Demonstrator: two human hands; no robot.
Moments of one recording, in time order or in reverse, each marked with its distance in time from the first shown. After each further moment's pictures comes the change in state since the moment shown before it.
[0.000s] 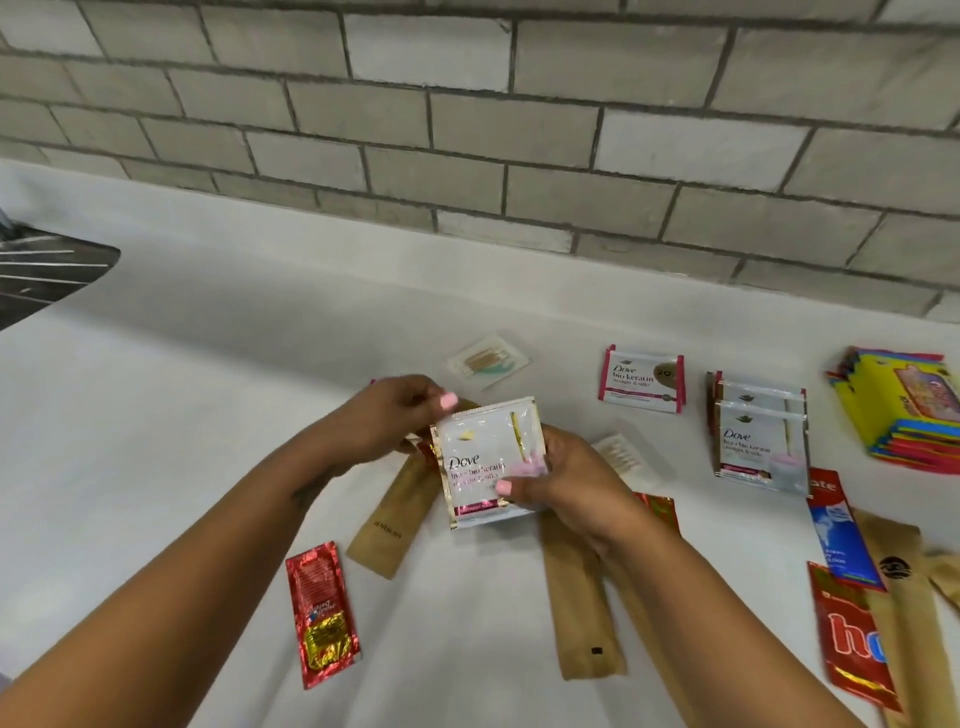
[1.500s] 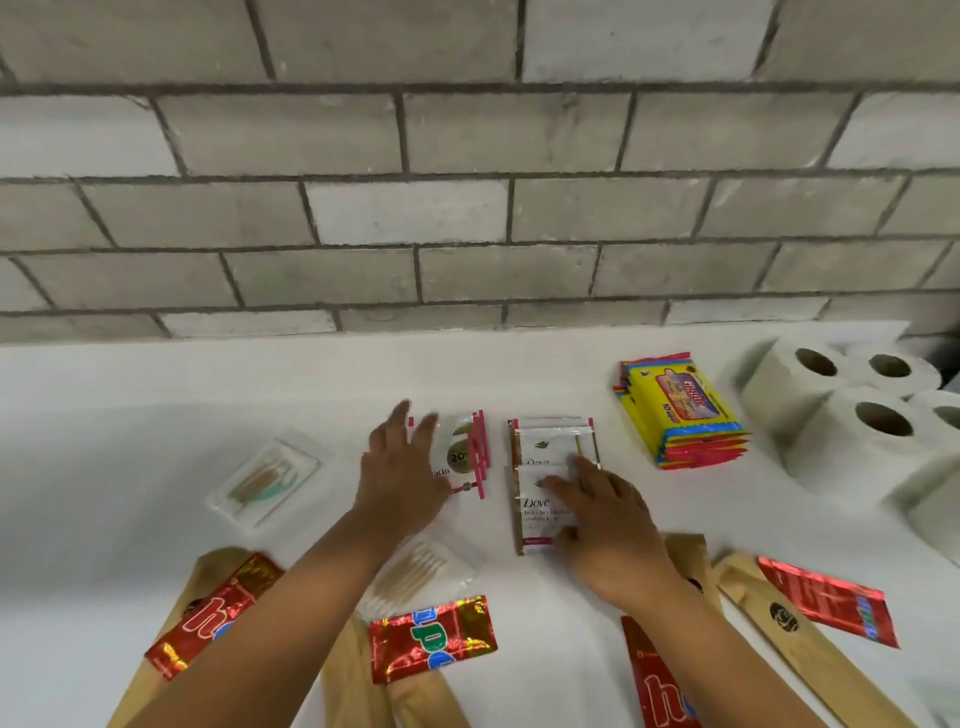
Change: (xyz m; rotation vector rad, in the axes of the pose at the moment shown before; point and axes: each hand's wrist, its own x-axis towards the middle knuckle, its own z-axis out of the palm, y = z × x) left_hand 0.158 0.078 0.180 0.690 0.077 0.198; right_hand -0.051 0.044 -0.205 -1.246 0.524 0.209
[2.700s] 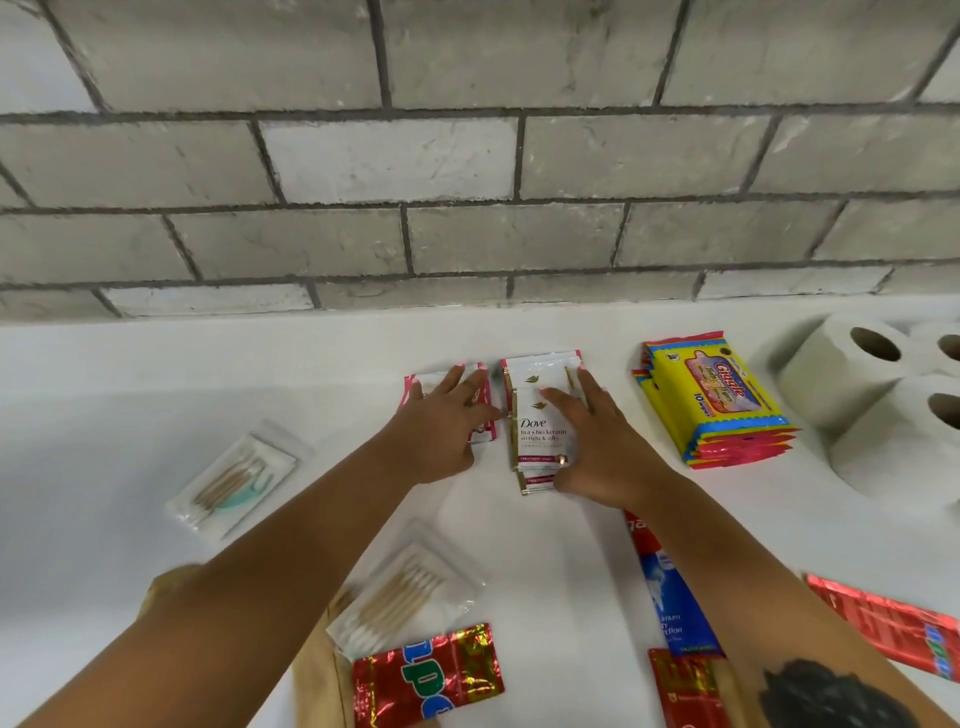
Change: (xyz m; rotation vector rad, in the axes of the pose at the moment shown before) left_hand 0.083 0.016 0.008 0.396 -0.153 0.494; right_hand 0.098 0.027 -0.004 0.204 -0.101 -0.001
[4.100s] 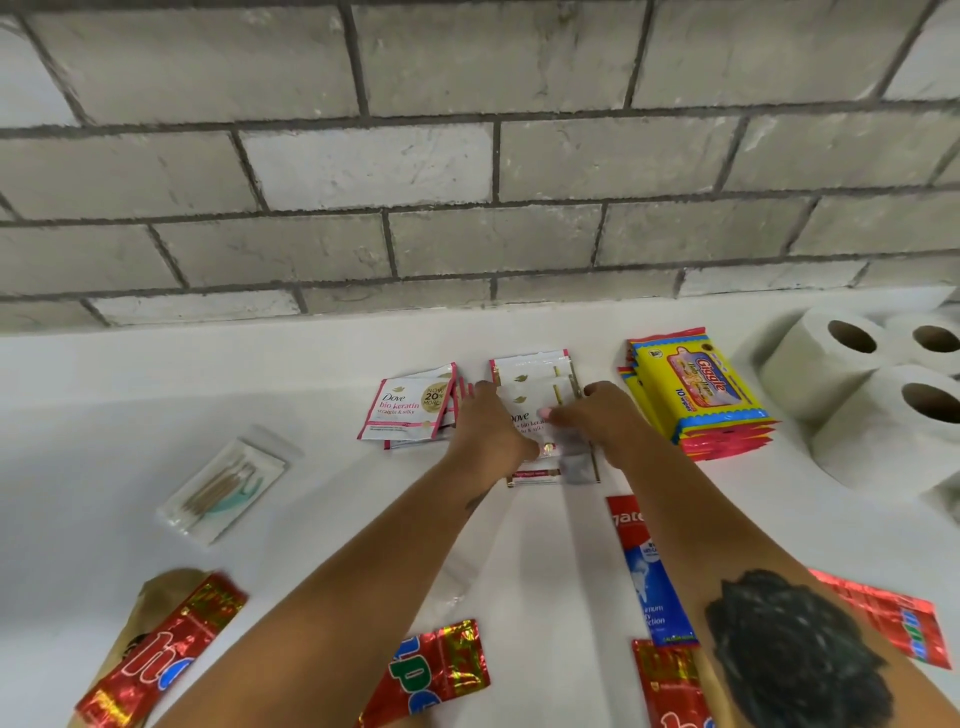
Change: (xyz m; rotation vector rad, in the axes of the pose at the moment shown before) left_hand 0.021 0.077 -0.020 -0.969 0.093 -0.561; right_hand 0.034 0.001 -0.016 0.651 0.054 0.572
